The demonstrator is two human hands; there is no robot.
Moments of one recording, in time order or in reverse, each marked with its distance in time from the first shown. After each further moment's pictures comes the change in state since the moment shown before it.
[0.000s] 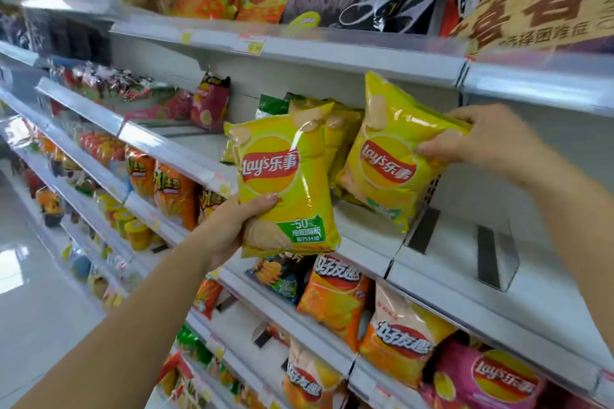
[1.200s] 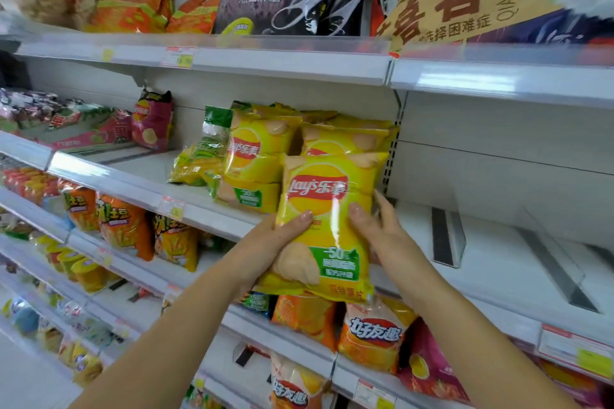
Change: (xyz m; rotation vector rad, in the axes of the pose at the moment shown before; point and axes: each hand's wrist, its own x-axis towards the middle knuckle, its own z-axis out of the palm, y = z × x) left_hand 0.023 -0.018 0.081 0.156 -0.248 -0.159; right_hand -0.100 0.015 0.104 0.891 -0.085 0.267
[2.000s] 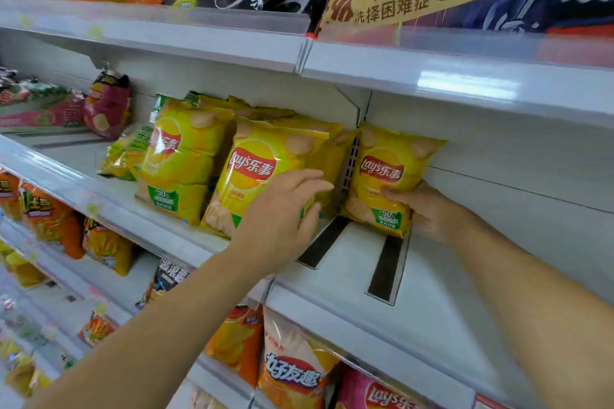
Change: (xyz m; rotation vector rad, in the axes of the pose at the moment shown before) left_hand 0.112 0.003 0.105 1.200 0.438 0.752; right_hand 0.195 0.048 -0.212 0.101 -0.036 0.149
